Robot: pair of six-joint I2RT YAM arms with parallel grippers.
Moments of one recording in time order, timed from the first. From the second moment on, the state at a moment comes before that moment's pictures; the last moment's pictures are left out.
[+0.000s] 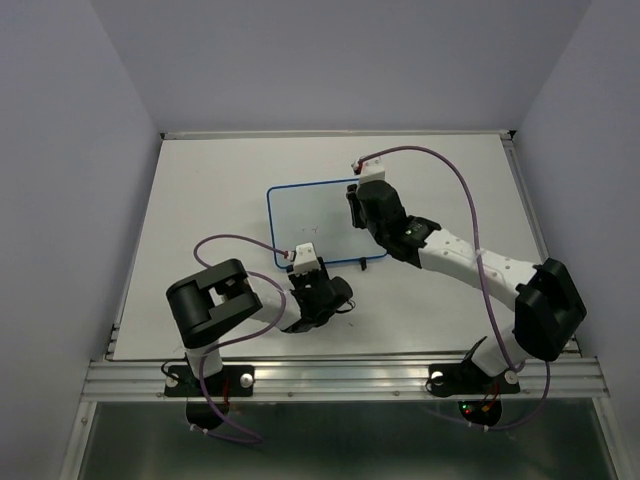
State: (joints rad) left arm -1.11 1.77 0.60 0.33 -1.09 -0.99; right arm 0.77 1.52 1.12 -0.05 0.49 0.18
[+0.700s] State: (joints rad) left arm -1.16 1.38 0.62 -0.25 -0.90 -1.11; right arm 0.77 1.43 1.10 -0.06 0.43 0.18
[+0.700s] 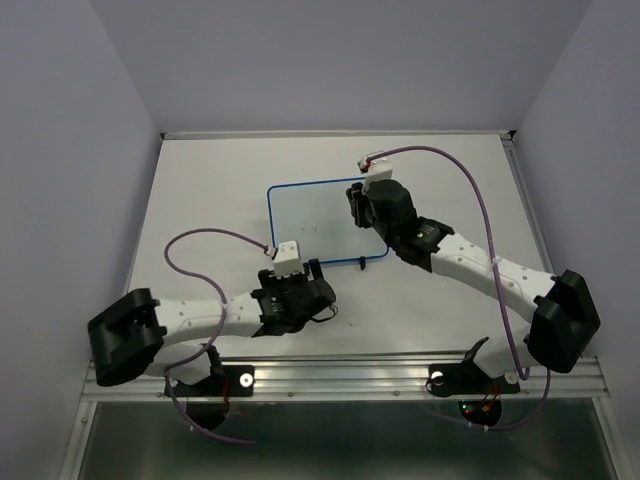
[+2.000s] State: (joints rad) left arm -0.02 1.28 0.52 0.54 0.83 -0.19; right arm 0.77 1.47 1.10 -0.08 0.27 0.10
